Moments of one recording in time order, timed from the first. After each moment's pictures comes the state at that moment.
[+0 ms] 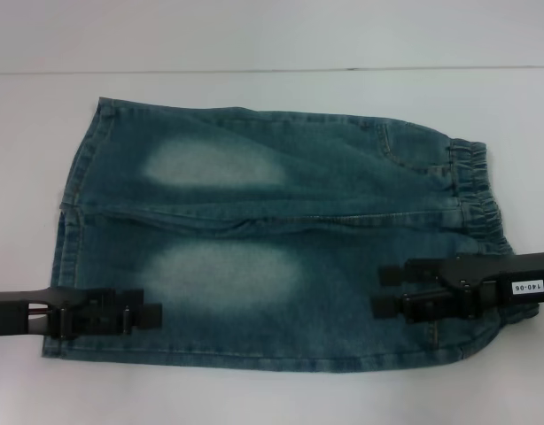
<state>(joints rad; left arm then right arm) -0.44 -2.03 0.49 0.71 2.25 1.90 -1.88 0.53 2.05 -0.69 -0.61 -2.11 -1.78 1.75</state>
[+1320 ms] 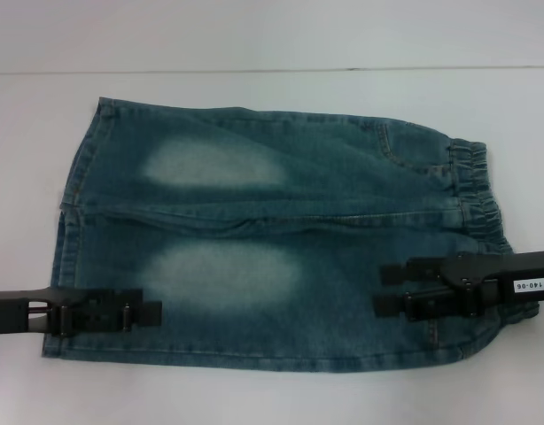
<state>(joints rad) -0.44 -2.03 0.49 0.71 2.25 1.89 -1.90 0.53 2.04 -0.69 -0.61 -2.11 -1.78 1.76</state>
